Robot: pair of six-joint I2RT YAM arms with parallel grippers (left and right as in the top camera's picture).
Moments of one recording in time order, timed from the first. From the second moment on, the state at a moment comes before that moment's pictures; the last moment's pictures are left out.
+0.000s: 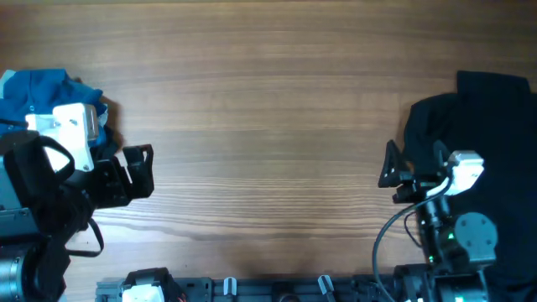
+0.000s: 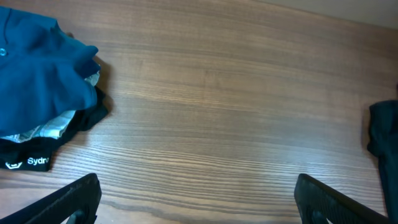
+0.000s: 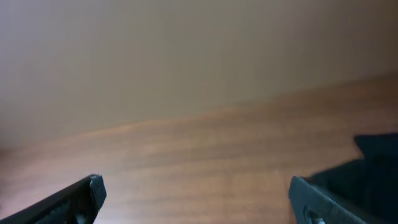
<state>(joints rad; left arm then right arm) 0.10 0.98 1.63 -1.45 0.16 -0.09 0.05 0.22 0.33 -0.19 -0.06 0.26</state>
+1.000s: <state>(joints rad) 0.10 0.98 1.63 -1.45 0.16 -0.09 0.04 0.02 0.01 0.00 -0.06 0.26</state>
